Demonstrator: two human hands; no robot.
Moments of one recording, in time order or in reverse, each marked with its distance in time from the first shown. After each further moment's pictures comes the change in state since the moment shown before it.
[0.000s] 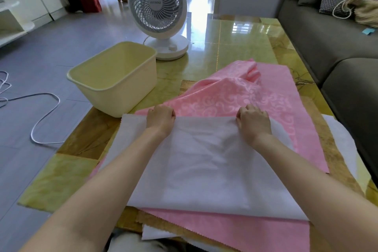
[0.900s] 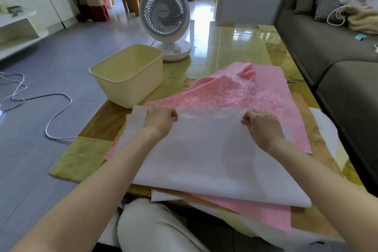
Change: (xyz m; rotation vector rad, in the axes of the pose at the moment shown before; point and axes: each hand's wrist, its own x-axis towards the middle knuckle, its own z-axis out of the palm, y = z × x) left_hand -0.073 -0.002 -0.038 -0.079 0.029 0.060; right_hand -0.077 0.025 -0.031 0.136 0.068 -0.105
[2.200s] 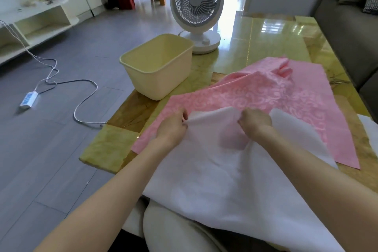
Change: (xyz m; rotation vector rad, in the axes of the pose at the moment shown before) left_hand -0.033 -0.037 0.003 -0.268 -0.047 -0.185; right_hand 0.050 -0.092 0.022 0.005 -0.280 0.081
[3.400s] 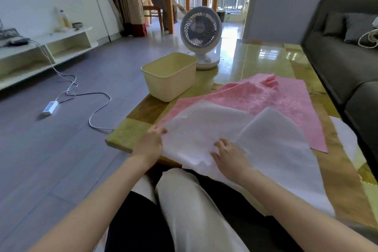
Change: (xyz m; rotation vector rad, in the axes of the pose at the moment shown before) left_hand -0.140 -0.033 -0.041 0.159 0.144 0.024; right_hand -0.165 -0.024 0.044 0.163 0.000 -0.344
